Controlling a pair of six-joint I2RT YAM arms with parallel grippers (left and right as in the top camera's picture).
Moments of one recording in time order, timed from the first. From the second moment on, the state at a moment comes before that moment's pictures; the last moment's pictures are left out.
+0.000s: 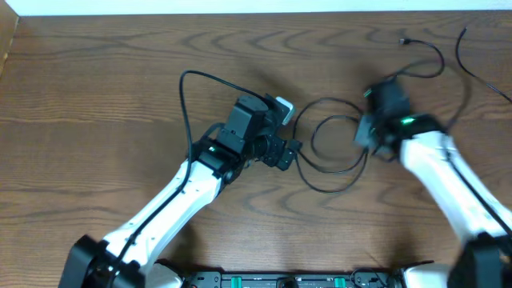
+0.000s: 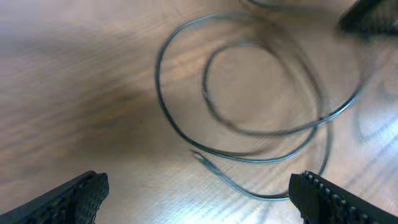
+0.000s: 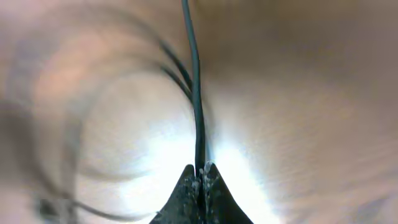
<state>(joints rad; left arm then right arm) -0.56 1.44 0.95 -0.30 0.23 -0.04 0.19 1.49 1.10 -0.74 0.14 0.49</state>
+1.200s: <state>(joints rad) -0.56 1.41 0.95 -0.37 0.17 -0.04 -0.69 1.63 1.64 -1.11 -0.27 0.23</state>
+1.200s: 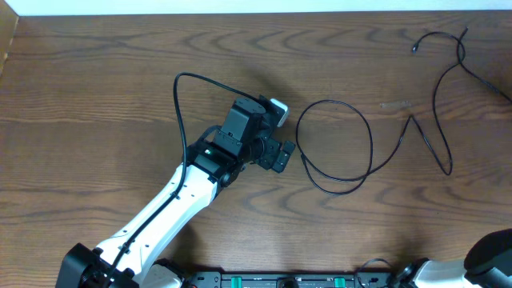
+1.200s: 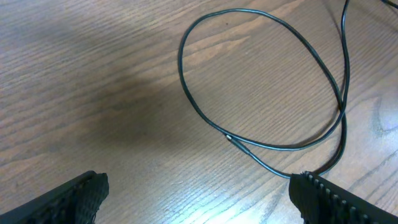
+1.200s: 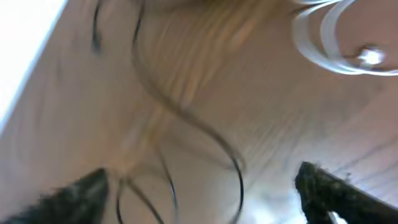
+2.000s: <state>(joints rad) -0.56 1.41 0.95 -0.37 0.18 -0.04 -0.27 1.63 1.29 -1.02 -0.37 -0.63</state>
